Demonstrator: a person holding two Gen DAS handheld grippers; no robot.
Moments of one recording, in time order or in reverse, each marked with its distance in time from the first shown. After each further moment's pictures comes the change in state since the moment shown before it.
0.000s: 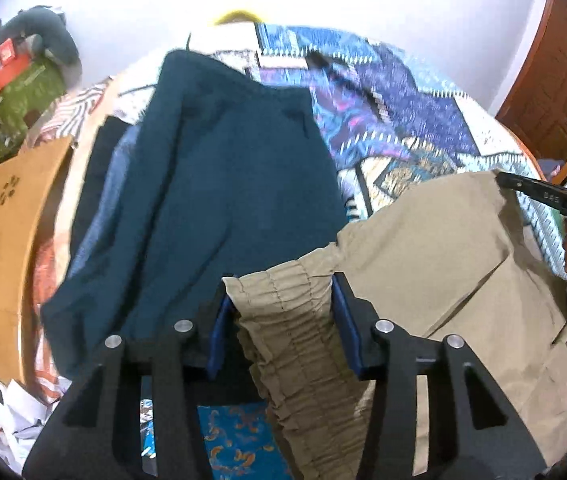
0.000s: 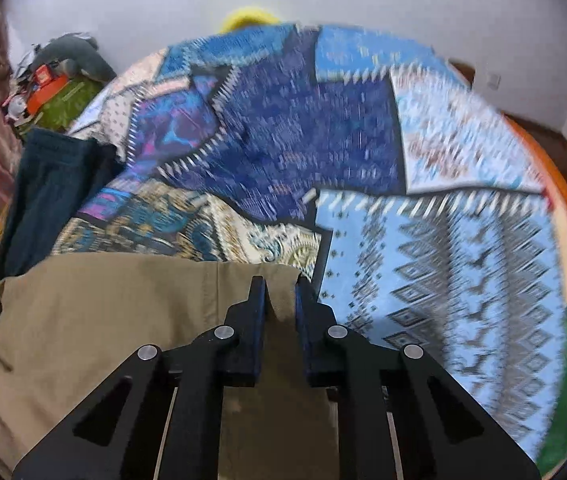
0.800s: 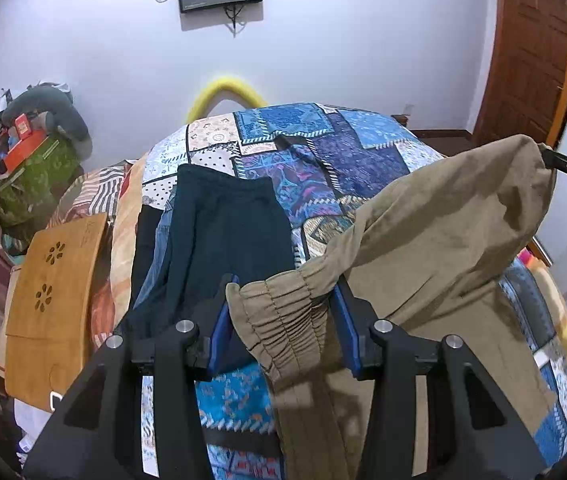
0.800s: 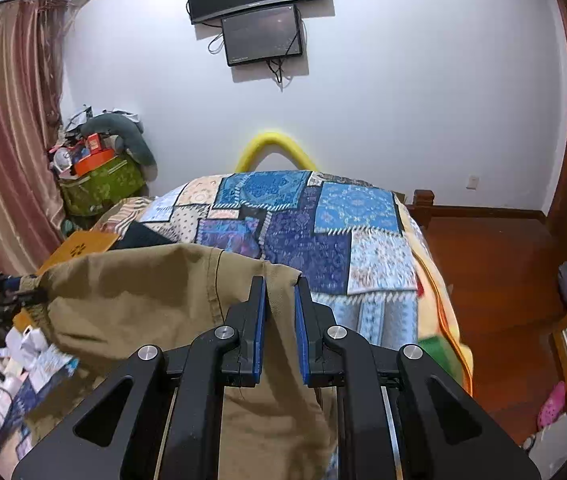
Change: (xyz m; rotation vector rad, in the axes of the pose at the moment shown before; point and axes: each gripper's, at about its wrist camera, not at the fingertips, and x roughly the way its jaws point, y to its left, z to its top) left arm -0.157 -0.051 -0.021 0.139 -0.195 0.035; right arm -0.217 0.027 -0.027 -0.052 -0.332 0.013
